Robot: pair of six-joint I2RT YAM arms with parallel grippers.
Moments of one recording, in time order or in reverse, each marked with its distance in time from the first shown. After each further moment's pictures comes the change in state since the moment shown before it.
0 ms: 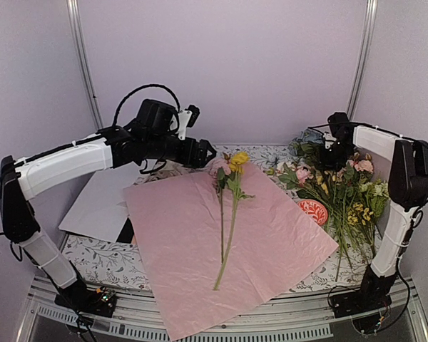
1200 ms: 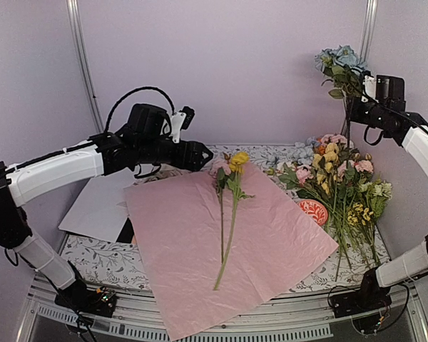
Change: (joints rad) left arm 0.000 -0.074 -0.097 0.069 0.032 0.002; right arm 0.002 -0.558 -0.098 0.277 0.090 -0.032
